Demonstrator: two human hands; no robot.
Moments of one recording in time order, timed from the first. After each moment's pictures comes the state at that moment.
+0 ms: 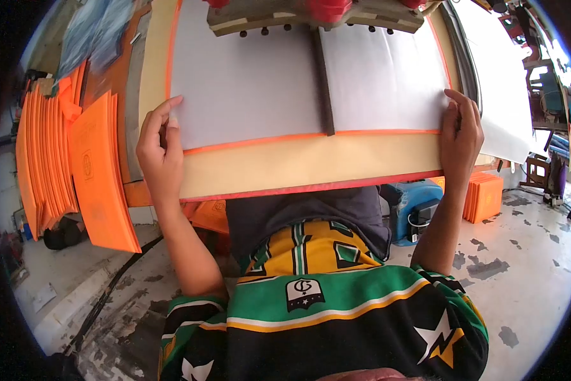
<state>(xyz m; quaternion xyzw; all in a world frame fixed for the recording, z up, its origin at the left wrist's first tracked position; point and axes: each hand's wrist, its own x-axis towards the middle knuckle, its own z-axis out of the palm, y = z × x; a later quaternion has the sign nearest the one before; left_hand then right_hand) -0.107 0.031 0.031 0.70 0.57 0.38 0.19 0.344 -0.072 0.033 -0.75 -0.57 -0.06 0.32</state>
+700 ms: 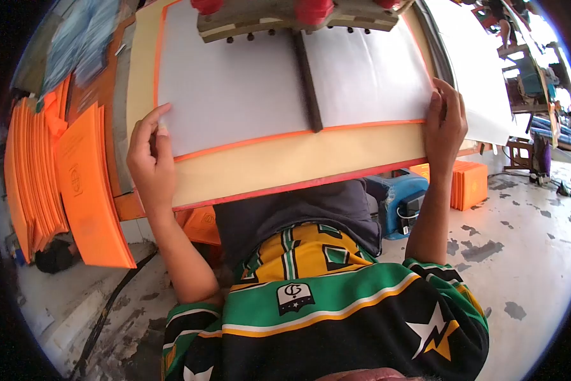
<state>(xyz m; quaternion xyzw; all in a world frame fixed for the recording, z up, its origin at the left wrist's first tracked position) -0.110 0.032 0.029 0.72 0.55 0.39 0.18 0.341 -0.074 0.034 -0.75 -0.55 -0.10 0.36</state>
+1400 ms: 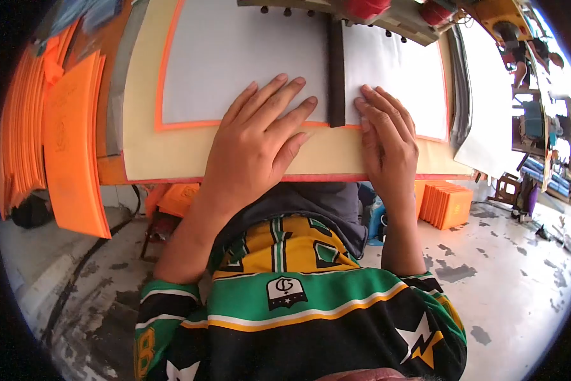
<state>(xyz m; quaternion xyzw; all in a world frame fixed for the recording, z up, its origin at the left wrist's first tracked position) -0.010 -0.016 0.033 0.88 0.38 0.24 0.15 0.237 -0.065 0.034 -0.61 -0.74 0.01 0.30</state>
